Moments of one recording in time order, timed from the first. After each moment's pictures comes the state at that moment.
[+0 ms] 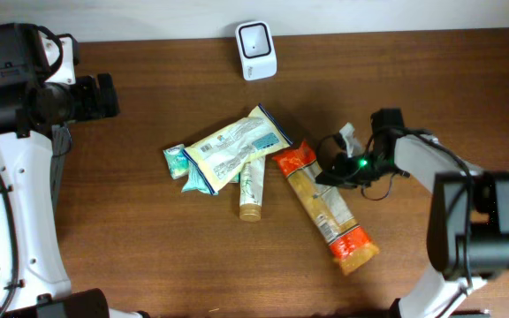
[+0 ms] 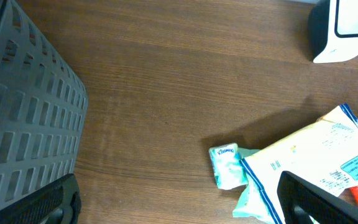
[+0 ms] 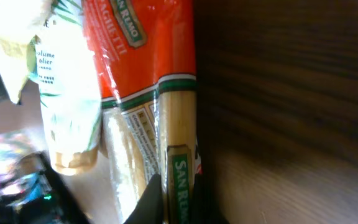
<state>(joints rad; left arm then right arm) 0.17 1.63 1.85 -1.16 0.07 0.02 -0.01 1.89 1.11 -0.72 -0.74 -0.05</state>
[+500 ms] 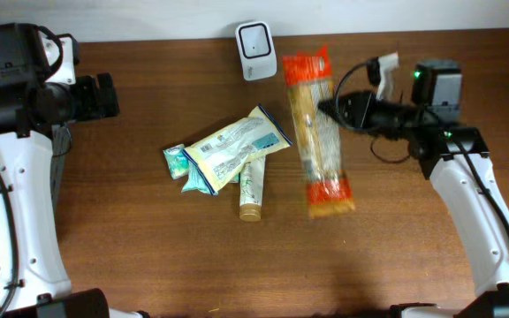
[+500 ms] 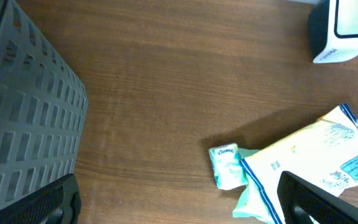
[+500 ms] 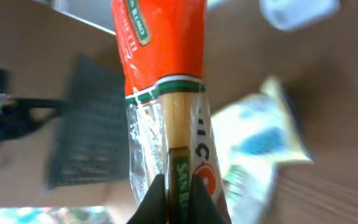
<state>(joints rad) 0.17 1.63 1.85 -1.16 0.07 0.02 0.01 1.47 1.21 -0.35 -0.95 0.58</state>
